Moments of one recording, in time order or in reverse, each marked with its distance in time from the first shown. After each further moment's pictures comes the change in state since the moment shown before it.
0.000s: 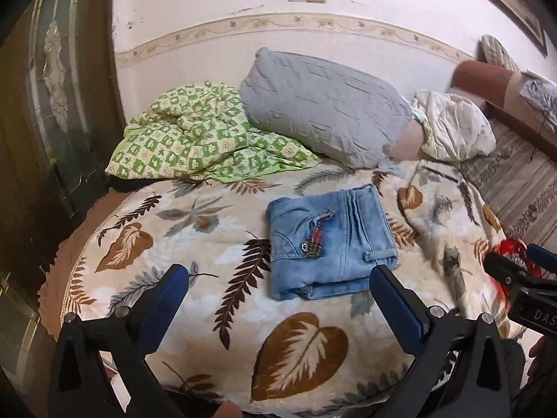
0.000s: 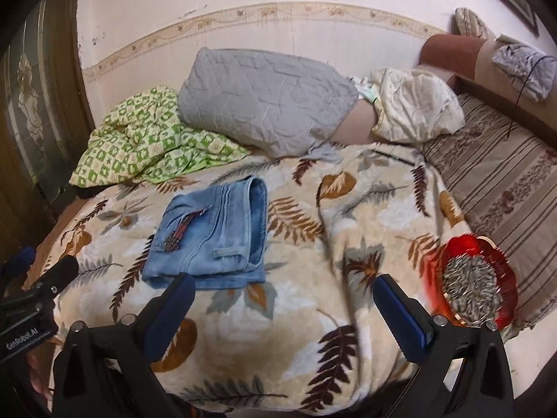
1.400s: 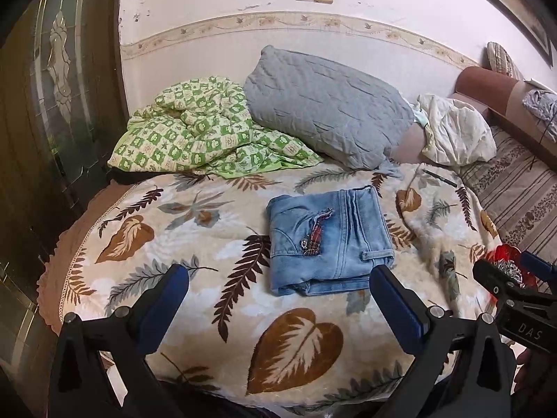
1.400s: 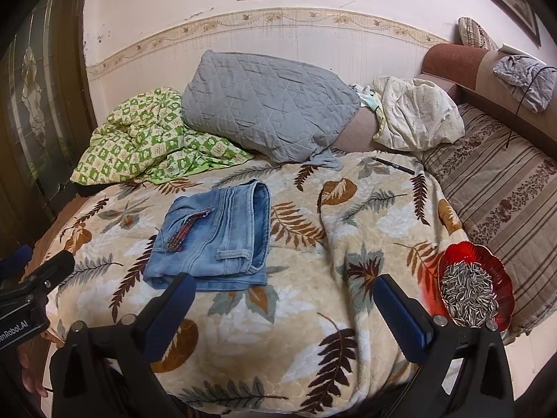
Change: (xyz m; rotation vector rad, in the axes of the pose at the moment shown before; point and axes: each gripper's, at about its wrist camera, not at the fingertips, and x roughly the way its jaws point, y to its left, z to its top) left arm -0.005 0.003 0.001 -0.024 0.021 -0.010; right arm -0.003 0.008 -0.001 -0.021 -0.002 0.011
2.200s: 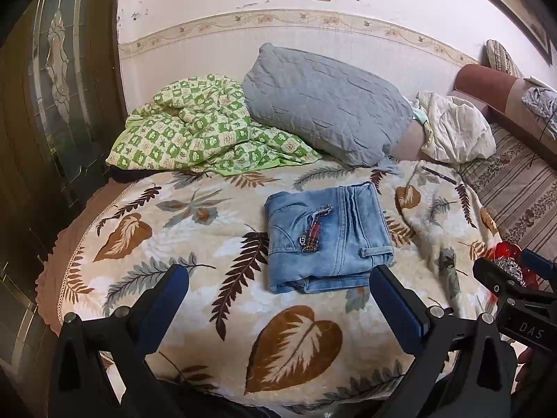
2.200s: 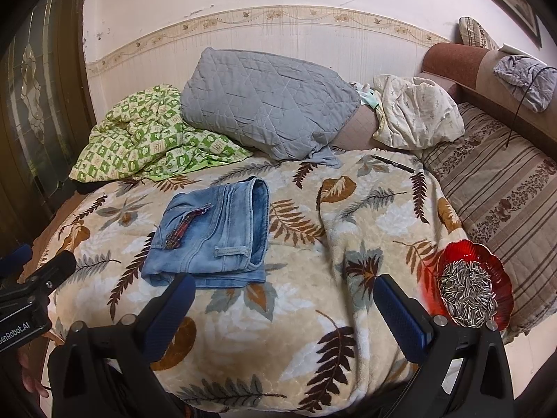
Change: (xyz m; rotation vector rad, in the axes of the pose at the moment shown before) left arm 0.003 -0.001 -0.002 0.008 0.007 -0.003; right arm 0.003 -0.002 -0.001 -0.001 0.005 -0.004
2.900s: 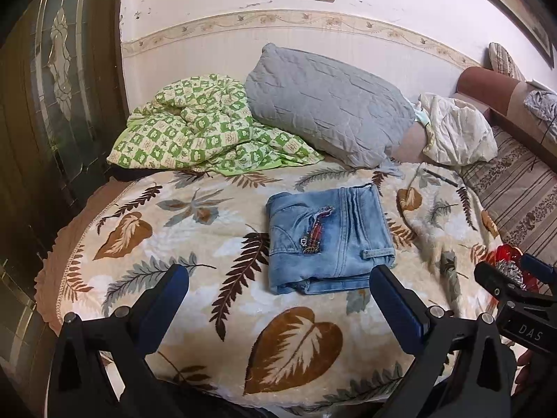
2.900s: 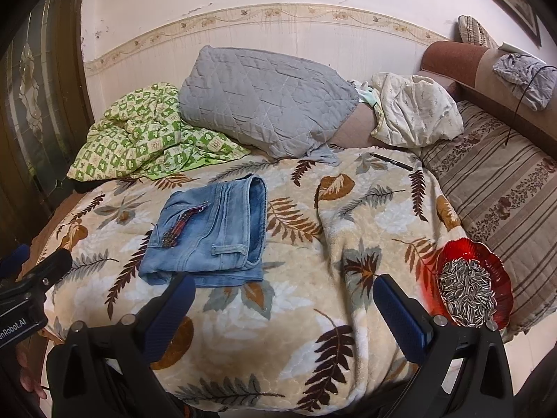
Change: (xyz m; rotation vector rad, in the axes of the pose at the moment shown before) left arm 0.002 -0.001 -0.003 -0.014 -0.008 -0.016; right arm 0.004 -0.001 -0.003 0.000 0.007 -0.007
